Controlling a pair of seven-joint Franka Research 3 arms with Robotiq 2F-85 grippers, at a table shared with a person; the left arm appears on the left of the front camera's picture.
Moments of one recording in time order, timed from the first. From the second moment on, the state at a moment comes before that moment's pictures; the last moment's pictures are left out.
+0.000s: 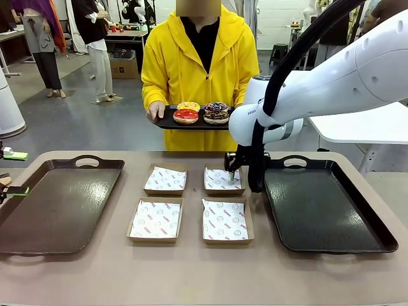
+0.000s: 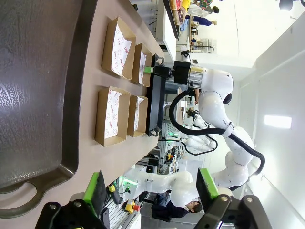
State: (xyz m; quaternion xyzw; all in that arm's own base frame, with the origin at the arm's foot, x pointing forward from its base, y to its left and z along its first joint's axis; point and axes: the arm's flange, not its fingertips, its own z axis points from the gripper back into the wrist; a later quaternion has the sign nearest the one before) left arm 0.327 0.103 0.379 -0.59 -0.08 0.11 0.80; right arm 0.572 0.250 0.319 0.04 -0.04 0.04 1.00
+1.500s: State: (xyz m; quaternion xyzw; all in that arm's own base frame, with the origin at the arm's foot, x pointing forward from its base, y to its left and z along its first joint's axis) left arm 0.327 0.103 0.379 -0.59 -0.08 0.11 0.80; right arm 0.547 0.260 0.416 0.04 -0.05 -0.02 1.00
